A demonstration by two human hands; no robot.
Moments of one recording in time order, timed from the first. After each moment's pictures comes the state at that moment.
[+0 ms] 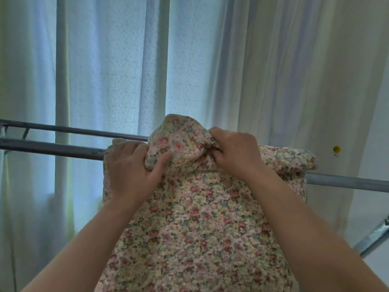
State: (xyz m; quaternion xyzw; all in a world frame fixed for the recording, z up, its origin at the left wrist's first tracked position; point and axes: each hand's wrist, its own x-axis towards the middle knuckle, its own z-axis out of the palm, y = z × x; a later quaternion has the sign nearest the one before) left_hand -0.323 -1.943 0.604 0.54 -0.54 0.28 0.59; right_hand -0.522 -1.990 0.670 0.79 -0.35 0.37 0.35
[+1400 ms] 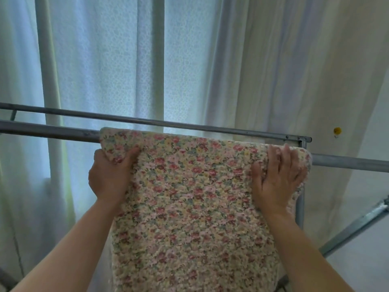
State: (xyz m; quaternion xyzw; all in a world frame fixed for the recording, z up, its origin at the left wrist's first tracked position) left_hand -0.276 -1.995 0.544 0.63 -0.35 0.03 0.69; right_hand -0.593 -2.036 0.540 0.57 -0.52 0.57 0.27
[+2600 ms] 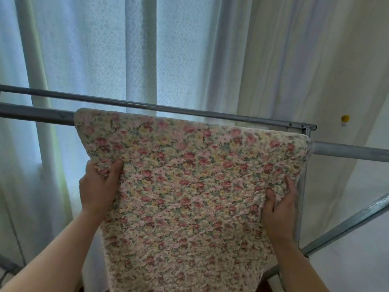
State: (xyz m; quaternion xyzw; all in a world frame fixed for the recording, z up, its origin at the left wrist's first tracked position) left_hand -0.255 -2.017 0.475 0.62 -0.42 0.05 0.66; right_hand -0.633 -2.044 0.449 0.58 -0.49 0.65 0.05
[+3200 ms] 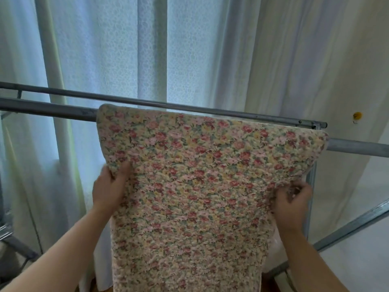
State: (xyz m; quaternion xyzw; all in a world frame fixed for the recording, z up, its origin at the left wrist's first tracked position) left_hand -0.255 -1.992 0.467 0.64 -0.43 -0.05 0.64; right_hand -0.630 -2.040 0.458 0.51 -0.49 0.71 -0.04
